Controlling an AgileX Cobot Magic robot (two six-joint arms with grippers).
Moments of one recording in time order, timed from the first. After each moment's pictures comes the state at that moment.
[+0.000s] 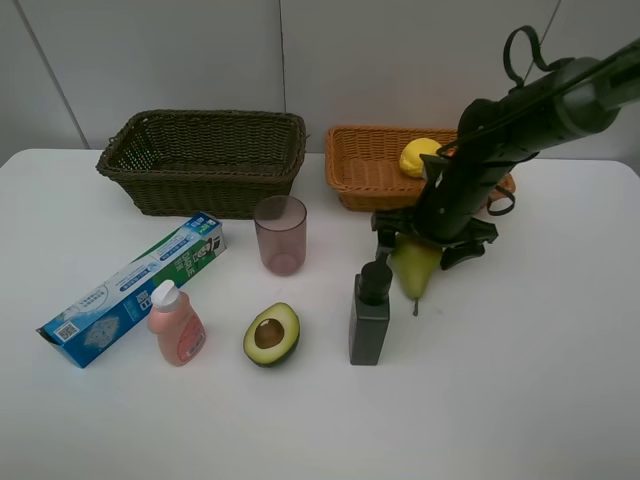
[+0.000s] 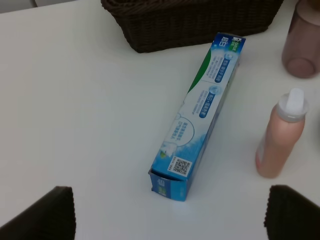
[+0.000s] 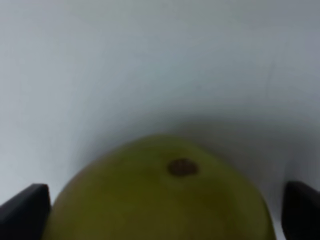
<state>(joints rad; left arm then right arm) -0.22 -0.01 -0.42 -0.01 1.07 -0.01 0.35 2.05 -1.18 0.09 0.58 0.20</state>
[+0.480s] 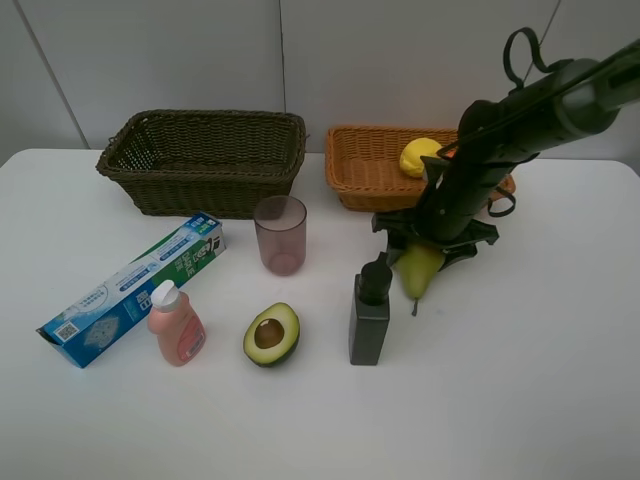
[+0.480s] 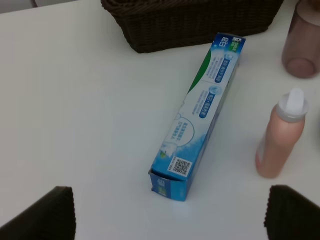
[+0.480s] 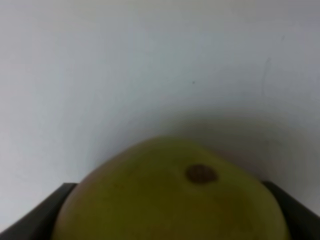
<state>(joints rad) -0.22 -0.01 -0.42 -0.01 1.07 -0.01 0.35 2.05 -1.18 0.09 0.58 0.20</state>
